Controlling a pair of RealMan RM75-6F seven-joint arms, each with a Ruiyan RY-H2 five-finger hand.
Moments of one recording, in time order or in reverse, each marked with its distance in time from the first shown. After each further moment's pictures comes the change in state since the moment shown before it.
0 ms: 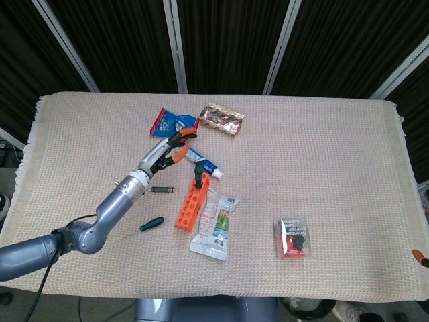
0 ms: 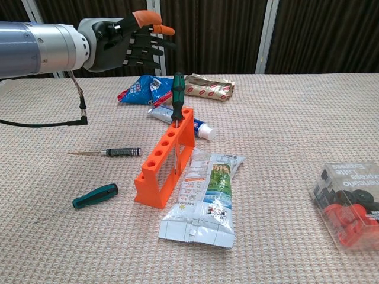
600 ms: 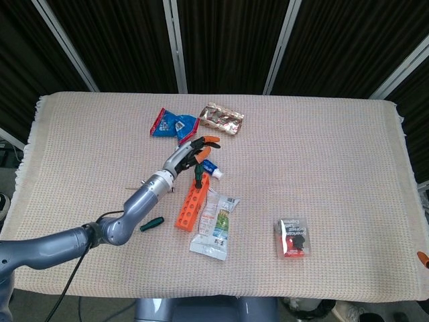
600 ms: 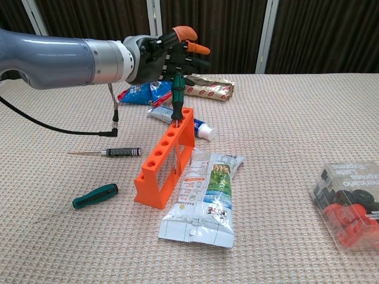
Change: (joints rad) left arm -0.113 -0.154 -0.037 0.137 -0.125 -0.078 0.015; right arm -0.013 0.005 0.000 -0.005 0.007 0.015 0.000
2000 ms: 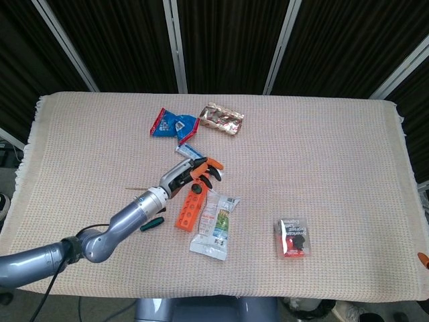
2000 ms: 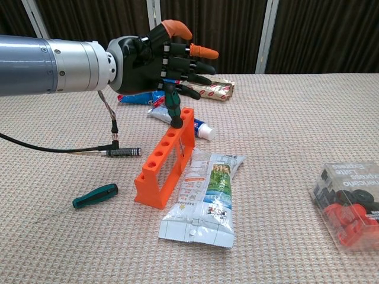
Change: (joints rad) left arm 0.187 0.090 -0.064 -0.238 0.183 -0.111 -0.176; right arm -0.003 -0.001 0.000 -0.001 -0.004 0.001 0.000
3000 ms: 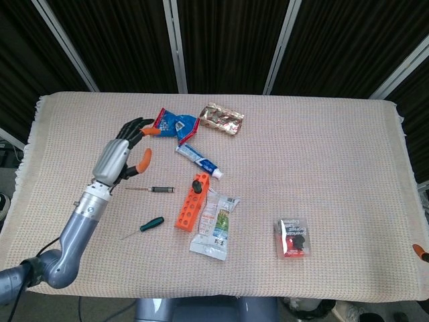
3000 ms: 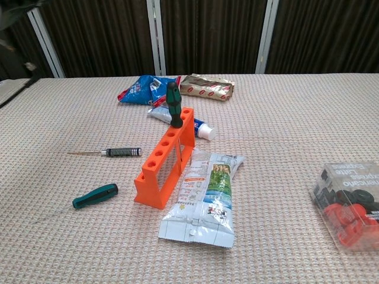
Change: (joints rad) left arm 0.220 0.190 0.150 -0.157 0.252 0.670 0.700; right arm 0.049 -0.007 0.020 0.025 -0.001 -0.051 0.000
